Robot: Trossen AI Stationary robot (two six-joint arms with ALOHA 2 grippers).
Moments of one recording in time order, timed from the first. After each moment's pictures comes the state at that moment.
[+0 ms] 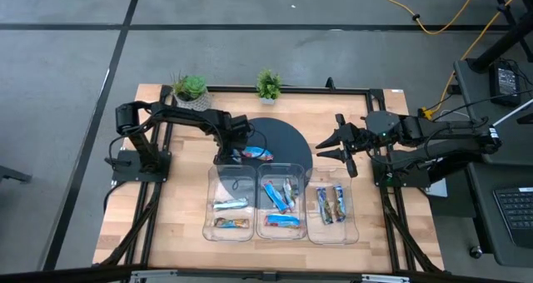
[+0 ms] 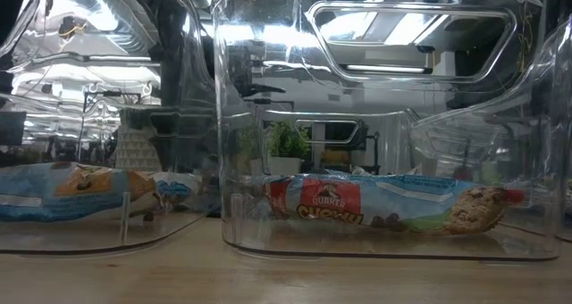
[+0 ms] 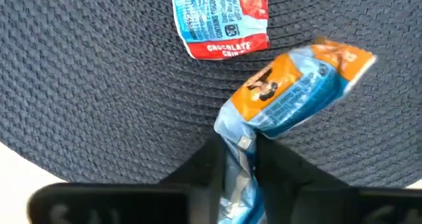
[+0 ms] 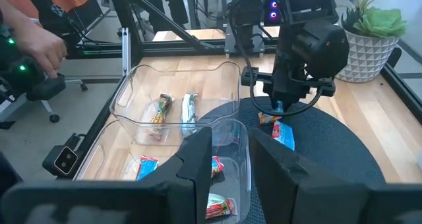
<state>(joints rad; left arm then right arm) 0.31 1.71 0.97 -0.68 0.08 0.45 0.06 0.89 0.91 -0.39 -0.07 0.08</state>
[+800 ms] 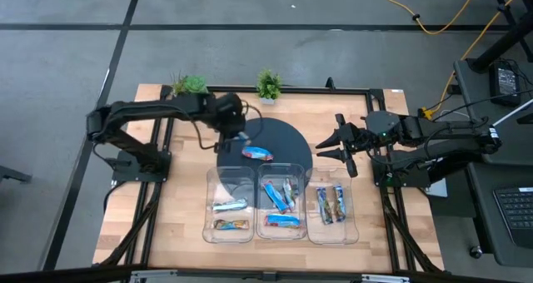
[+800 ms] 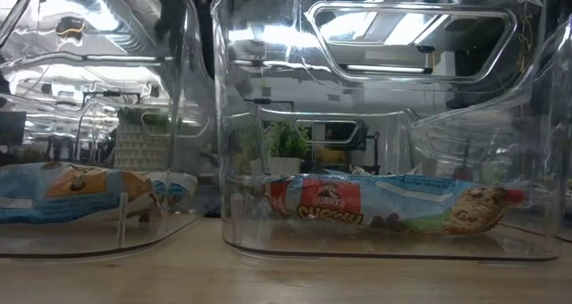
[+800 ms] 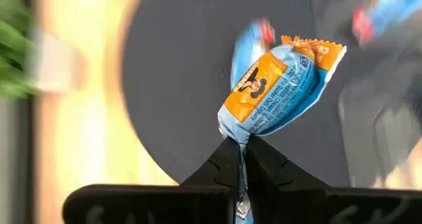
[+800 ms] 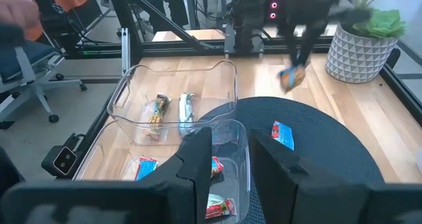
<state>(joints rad) 0.31 1.43 1.17 -0.84 0.07 0.37 0.06 0.89 0.91 -0.39 -0.07 0.08</state>
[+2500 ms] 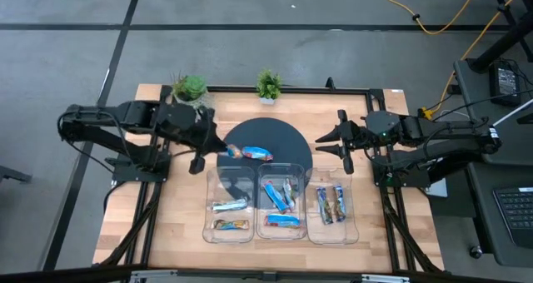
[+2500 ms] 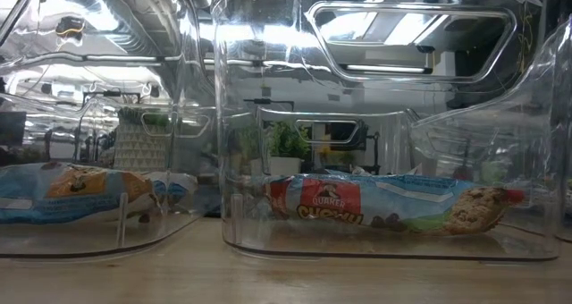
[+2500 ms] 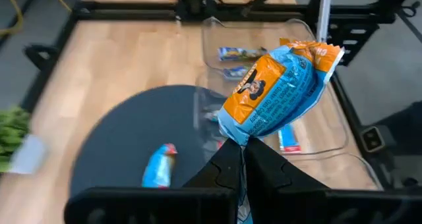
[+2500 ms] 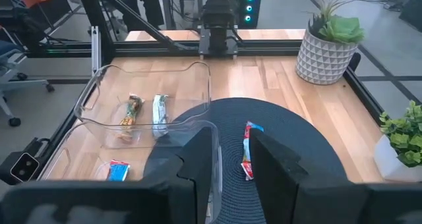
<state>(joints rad) -0.08 1.08 1.31 -0.82 -0.01 -0.09 0.06 0.89 0.91 -0.39 0.03 0.04</state>
